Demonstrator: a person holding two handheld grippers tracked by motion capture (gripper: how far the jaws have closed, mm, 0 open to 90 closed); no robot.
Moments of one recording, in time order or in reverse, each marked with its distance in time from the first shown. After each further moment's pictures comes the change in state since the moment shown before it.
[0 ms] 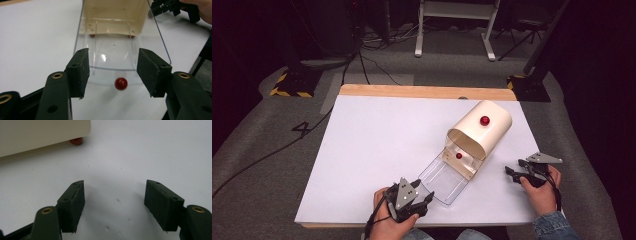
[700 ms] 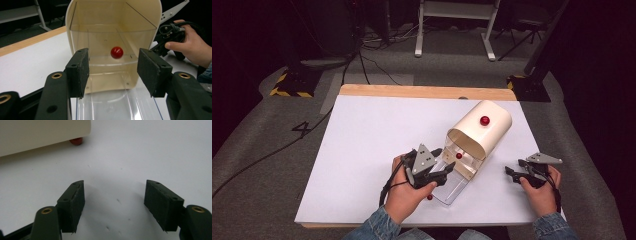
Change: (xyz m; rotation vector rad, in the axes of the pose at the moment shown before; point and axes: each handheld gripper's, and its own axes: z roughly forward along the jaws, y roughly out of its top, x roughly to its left) left arm 0.007 0.080 0.035 -0.115 -0.098 0.071; right arm 0.000 0.000 0.000 -0.002 -0.002 -0.003
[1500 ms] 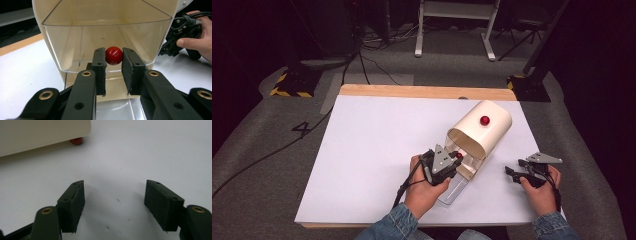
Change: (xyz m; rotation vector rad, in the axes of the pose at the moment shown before) left arm -0.012 -0.010 0.042 0.010 0.034 0.031; right arm -0.001 0.000 0.000 0.003 0.003 0.002
